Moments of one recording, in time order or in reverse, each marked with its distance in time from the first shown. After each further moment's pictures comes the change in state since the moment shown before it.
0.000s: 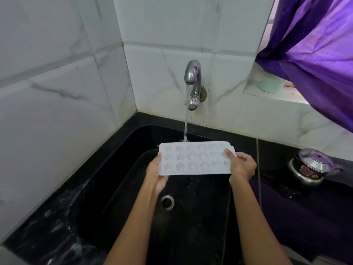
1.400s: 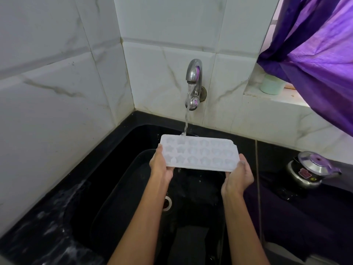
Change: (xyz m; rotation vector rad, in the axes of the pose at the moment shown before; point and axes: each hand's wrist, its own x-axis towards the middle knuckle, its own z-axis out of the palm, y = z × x) left_hand 0.015 0.001 0.035 -0.087 0.237 0.041; right_hand -0.029 0.015 0.001 0.535 -0.046 -0.018
